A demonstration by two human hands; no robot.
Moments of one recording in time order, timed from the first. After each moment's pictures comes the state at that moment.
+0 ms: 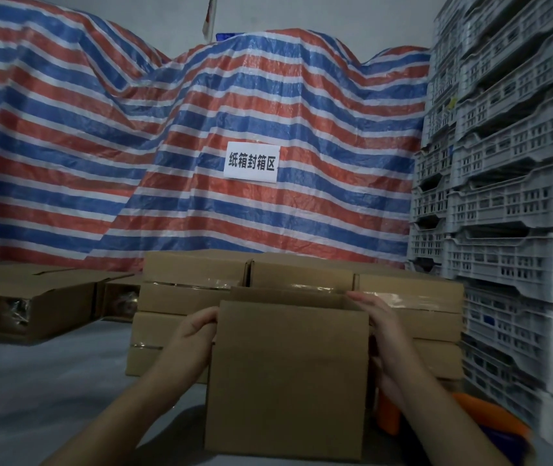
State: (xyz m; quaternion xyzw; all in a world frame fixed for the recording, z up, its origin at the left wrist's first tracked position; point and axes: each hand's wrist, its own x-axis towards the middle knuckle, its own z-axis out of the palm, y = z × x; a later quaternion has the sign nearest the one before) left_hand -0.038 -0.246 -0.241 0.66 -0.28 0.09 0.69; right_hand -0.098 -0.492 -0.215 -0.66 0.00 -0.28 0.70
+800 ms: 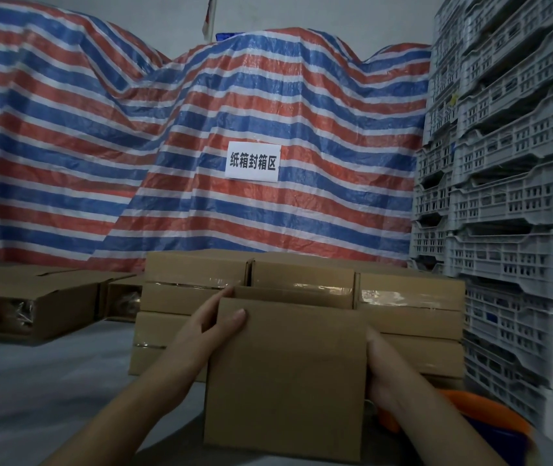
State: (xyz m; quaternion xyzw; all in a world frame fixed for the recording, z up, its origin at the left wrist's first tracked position) left_hand -0.038 -0.241 -0.241 0.64 -0.30 0.02 0.71; right_hand -0.105 -0.481 -0.224 -0.65 -0.02 -0.12 0.75
